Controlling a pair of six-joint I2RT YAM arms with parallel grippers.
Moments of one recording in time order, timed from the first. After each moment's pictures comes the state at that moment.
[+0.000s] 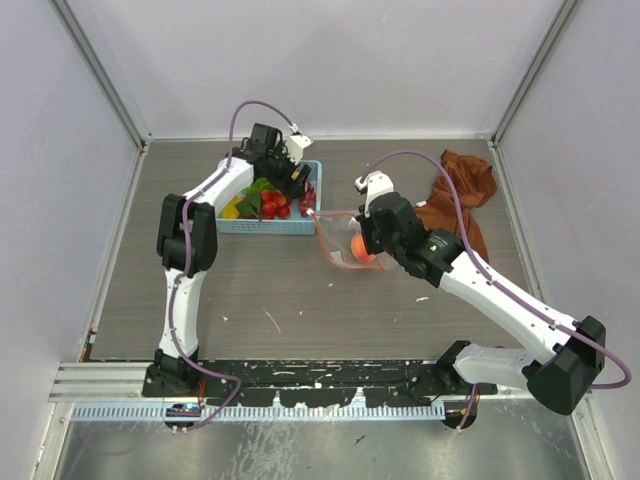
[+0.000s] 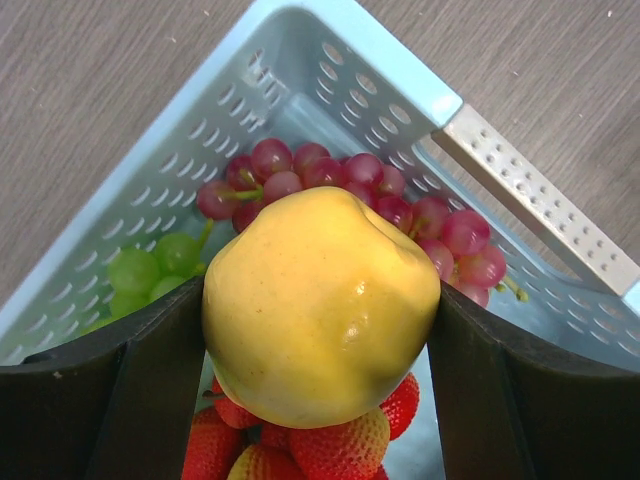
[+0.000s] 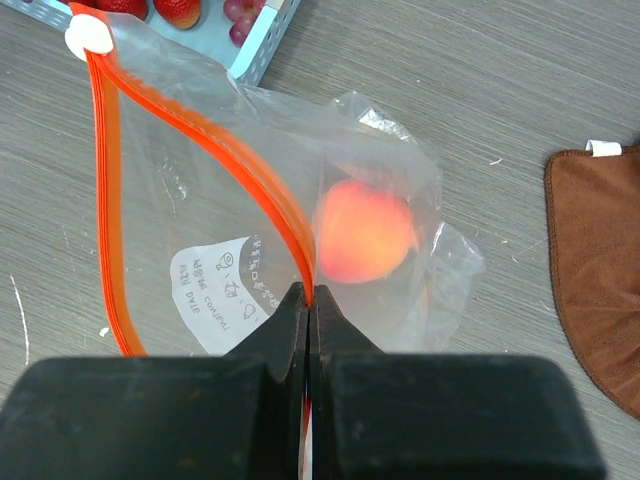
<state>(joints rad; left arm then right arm) -0.35 2.28 1.95 -0.51 0.38 0.40 0.73 1.17 1.07 -0.53 0.29 0.19</state>
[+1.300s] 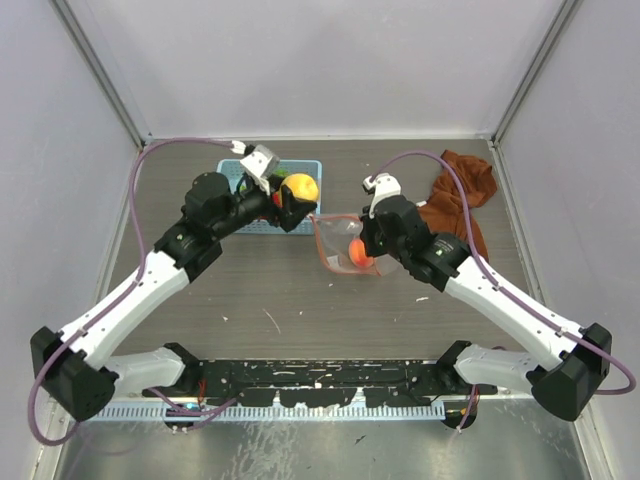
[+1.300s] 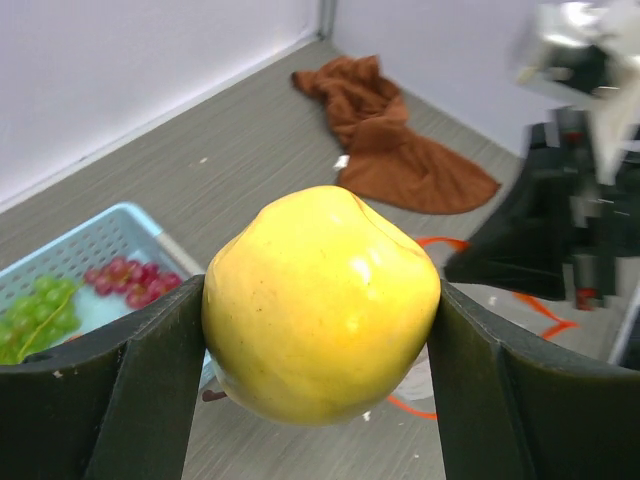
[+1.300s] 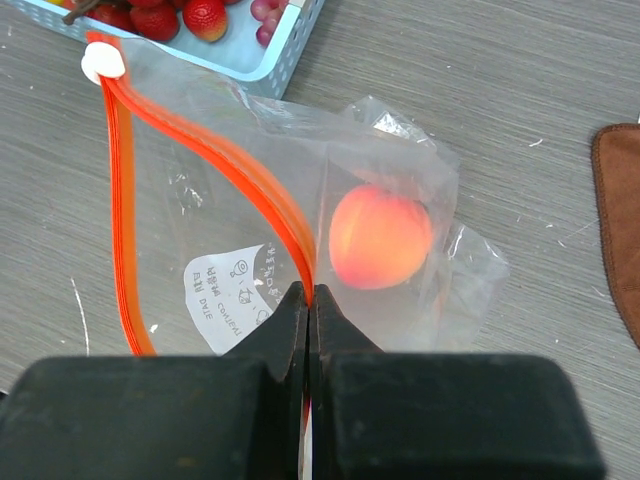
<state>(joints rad) -0.60 1.18 1.09 -0.01 0.26 -0.09 0.73 1.13 1.05 -0.52 0.25 0.30</state>
